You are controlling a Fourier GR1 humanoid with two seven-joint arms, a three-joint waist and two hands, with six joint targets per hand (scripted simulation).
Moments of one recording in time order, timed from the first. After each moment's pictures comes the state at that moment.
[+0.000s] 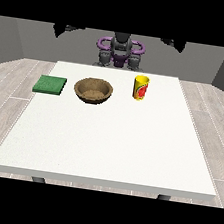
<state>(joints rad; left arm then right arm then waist) -0.14 0.18 0.19 -1.64 0.21 -0.06 0.02 -0.02 -0.23 -0.20 -1.66 -0.24 0.20 0.01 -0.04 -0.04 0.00</state>
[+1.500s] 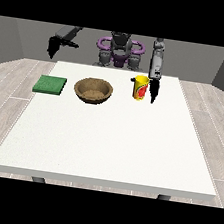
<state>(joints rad) -0.43 0.09 0.25 -0.77 0.05 0.06 -0.79 -0.12 -0.24 -0.23 -1.48 -0.19 0.31 -0.27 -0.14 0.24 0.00</state>
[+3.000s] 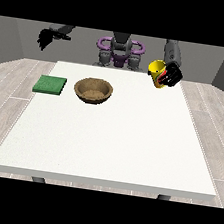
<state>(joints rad) -0.67 0.36 0.05 -0.60 -0.39 0.42 -0.46 -0.16 -0.33 -0.31 -1.26 -0.23 0.38 -0.23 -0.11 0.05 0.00</state>
